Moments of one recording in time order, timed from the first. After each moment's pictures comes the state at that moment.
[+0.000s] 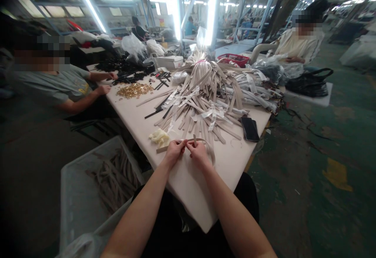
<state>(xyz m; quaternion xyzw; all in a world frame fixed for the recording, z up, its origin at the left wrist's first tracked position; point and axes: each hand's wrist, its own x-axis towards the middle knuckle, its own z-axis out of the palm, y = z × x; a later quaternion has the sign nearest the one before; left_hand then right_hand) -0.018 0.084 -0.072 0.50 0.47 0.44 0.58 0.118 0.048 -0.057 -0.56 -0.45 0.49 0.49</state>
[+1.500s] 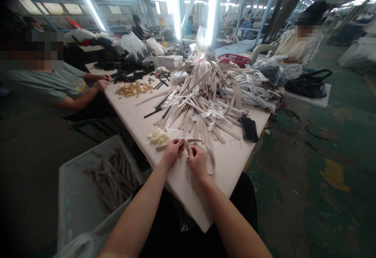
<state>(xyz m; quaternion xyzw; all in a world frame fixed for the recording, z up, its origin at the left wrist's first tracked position) -0.019 0.090 -0.077 0.41 0.42 0.49 0.64 0.108 0.013 -0.065 -0.62 -0.51 0.31 0.51</state>
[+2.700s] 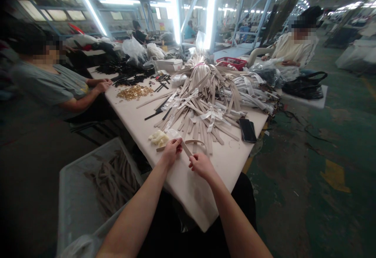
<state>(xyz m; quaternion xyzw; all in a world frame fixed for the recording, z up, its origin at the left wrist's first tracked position) -0.021 0.091 -0.067 0.42 0.45 0.48 0.62 0.143 0.000 -0.042 -0.60 -0.53 0.50 0.33</state>
